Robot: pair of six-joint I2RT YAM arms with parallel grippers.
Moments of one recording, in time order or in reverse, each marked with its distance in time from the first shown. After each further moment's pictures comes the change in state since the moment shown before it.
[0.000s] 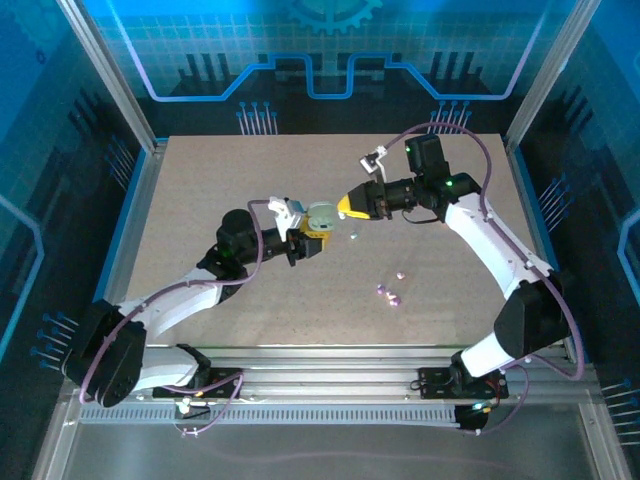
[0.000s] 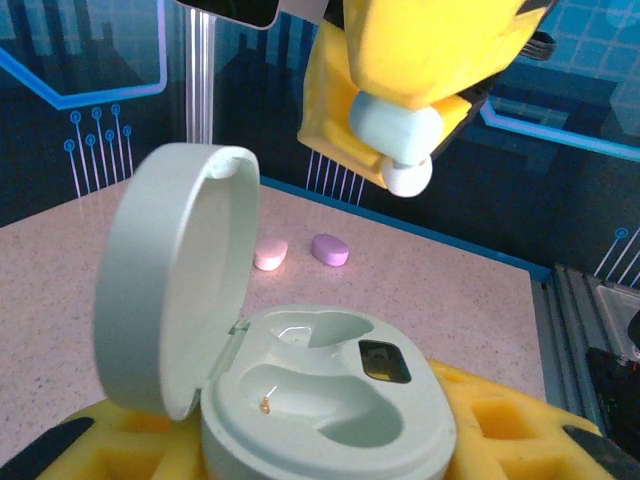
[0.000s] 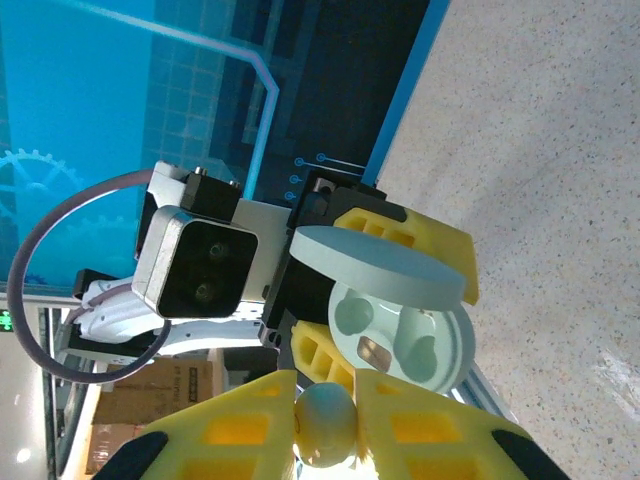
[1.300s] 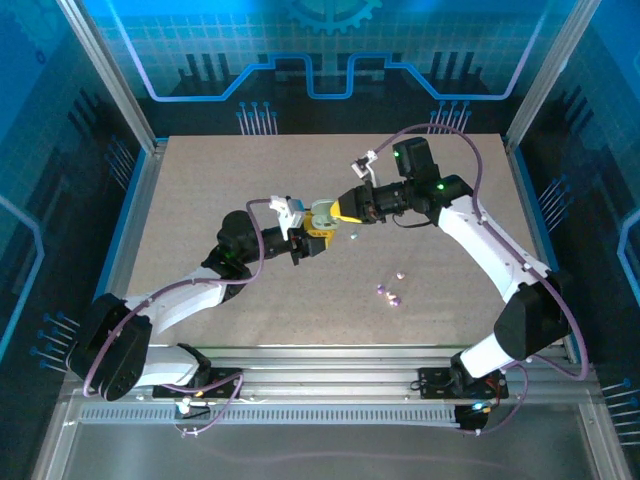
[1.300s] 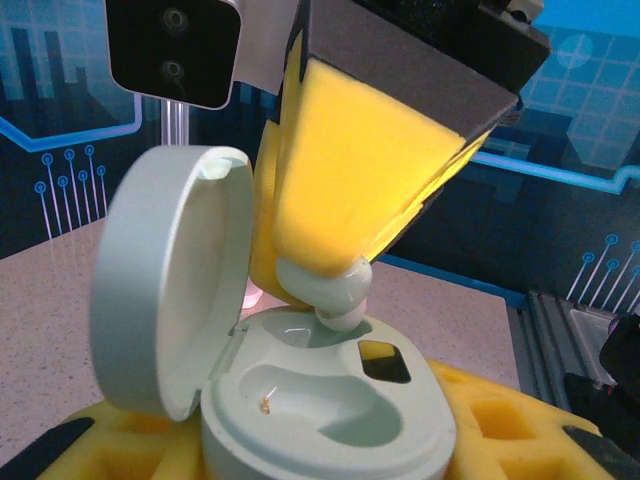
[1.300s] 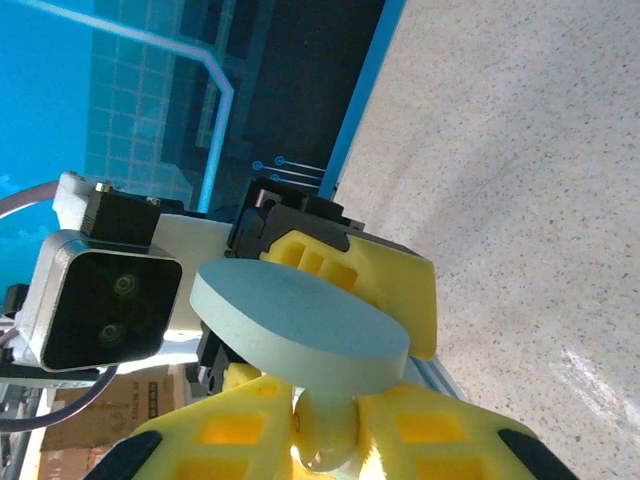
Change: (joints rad) left arm -0.017 0.033 0.000 0.126 0.029 -0.058; right arm 0.071 -0.002 0.005 -0.014 0.149 0.001
